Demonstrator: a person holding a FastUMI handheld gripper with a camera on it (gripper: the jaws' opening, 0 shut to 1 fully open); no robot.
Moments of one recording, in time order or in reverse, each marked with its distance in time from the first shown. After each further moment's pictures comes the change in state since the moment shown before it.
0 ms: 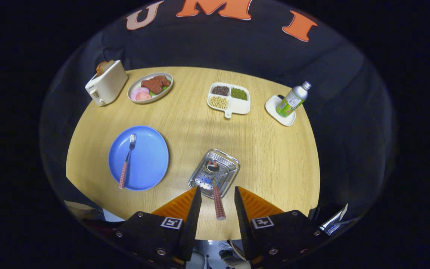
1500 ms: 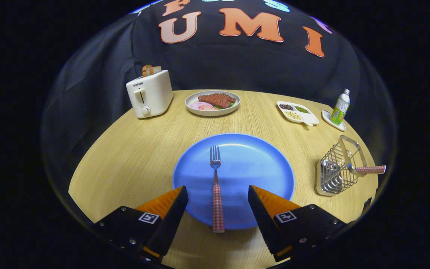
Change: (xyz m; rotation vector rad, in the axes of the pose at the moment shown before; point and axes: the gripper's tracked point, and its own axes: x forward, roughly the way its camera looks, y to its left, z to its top) arm 0.089 0.238 -0.035 0.074 -0.318 0.135
